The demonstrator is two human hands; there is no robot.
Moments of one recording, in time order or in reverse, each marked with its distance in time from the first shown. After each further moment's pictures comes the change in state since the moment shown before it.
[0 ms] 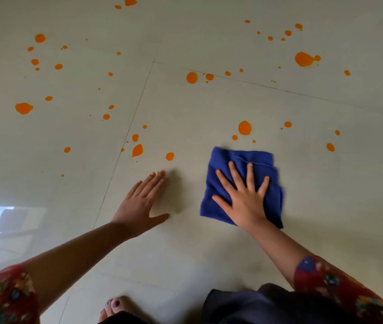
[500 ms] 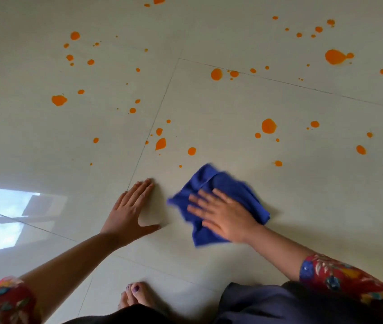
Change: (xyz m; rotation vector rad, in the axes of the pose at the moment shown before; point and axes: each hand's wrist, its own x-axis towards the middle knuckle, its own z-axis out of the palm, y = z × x) left_hand -0.074 -0.037 -0.007 -0.007 -0.011 -0.212; right_hand -0.012 -0.067 0.014 0.026 0.015 -0.814
